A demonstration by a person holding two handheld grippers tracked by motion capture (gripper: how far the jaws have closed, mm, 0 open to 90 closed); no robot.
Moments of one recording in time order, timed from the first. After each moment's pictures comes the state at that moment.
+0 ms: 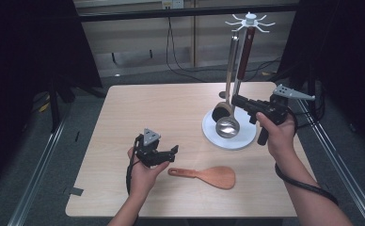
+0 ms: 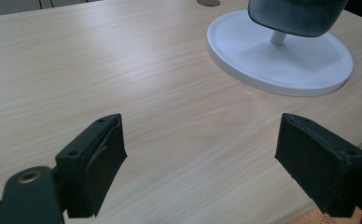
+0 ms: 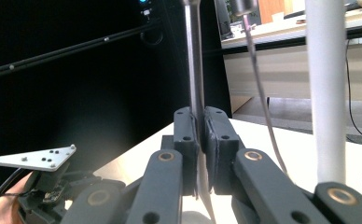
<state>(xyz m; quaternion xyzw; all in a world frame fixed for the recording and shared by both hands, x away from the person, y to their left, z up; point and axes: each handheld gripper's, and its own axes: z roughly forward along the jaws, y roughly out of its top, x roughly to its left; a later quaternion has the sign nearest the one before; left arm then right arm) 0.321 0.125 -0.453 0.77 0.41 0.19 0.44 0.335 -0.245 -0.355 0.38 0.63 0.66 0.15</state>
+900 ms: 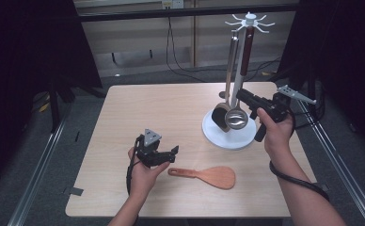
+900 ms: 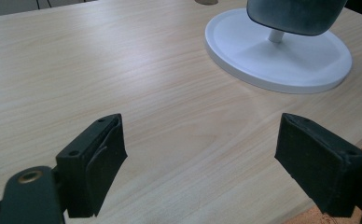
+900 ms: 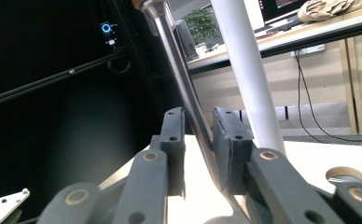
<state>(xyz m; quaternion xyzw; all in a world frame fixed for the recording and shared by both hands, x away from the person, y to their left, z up) 0.321 0.125 -0.455 0.78 0.41 0.19 0.44 0.347 -0.253 -0.369 0.45 0.56 0.67 0.19</state>
